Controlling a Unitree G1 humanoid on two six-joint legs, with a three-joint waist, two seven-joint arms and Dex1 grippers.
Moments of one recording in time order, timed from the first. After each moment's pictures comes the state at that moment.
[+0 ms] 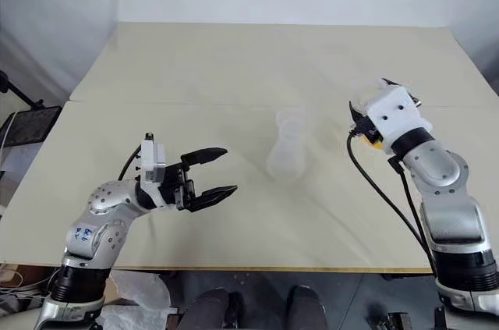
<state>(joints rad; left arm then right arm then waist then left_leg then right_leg) -0.25 0.43 0.02 -0.23 -0.54 0.28 -0.94 -0.39 -0.73 -0.08 -0.26 -0.02 0.26 0.35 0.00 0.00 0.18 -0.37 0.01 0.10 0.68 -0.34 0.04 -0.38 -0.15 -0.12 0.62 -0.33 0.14</state>
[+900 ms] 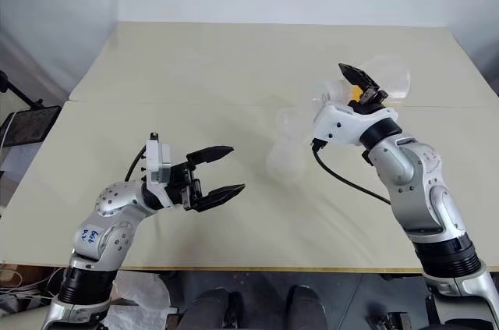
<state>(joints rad) -0.26 0.39 -0.01 -0.26 -0.54 0.26 -0.91 -0.46 -0.73 0.07 -0.27 -0.52 0.03 0.30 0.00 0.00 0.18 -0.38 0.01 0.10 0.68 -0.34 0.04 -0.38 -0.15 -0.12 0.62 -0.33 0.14</state>
